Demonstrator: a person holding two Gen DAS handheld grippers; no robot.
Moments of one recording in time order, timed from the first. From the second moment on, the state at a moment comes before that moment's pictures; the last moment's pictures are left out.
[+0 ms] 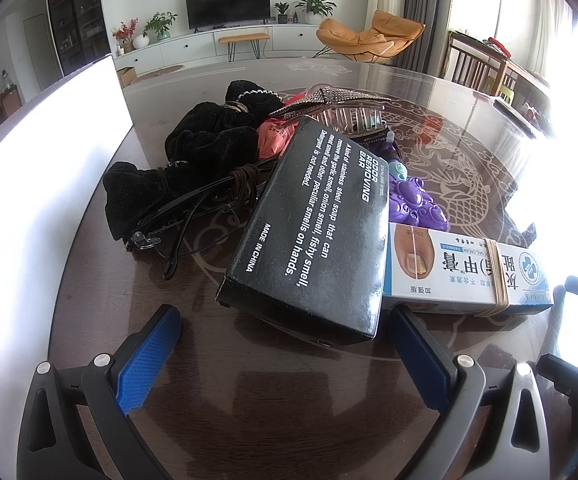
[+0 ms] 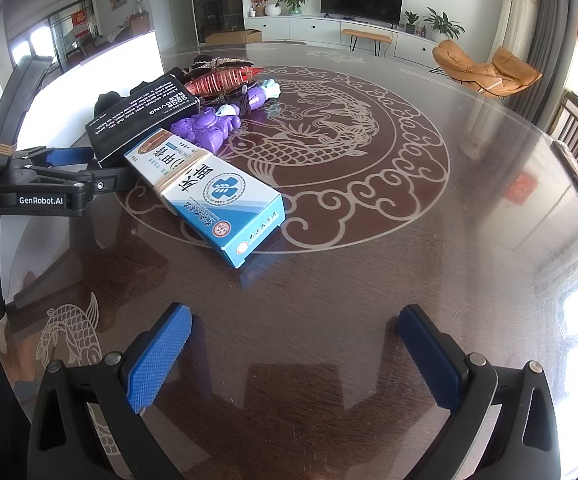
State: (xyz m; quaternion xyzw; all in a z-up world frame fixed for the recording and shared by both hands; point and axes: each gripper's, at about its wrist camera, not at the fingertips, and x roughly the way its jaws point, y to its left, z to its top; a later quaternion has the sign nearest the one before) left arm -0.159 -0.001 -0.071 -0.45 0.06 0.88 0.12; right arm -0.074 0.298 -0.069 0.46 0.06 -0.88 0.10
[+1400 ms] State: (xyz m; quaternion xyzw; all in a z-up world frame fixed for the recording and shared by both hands) left arm -0.139 -0.008 -0.070 -0.47 0.07 0.87 0.13; right arm -0.074 0.298 -0.070 0.46 0.06 -0.88 0.10
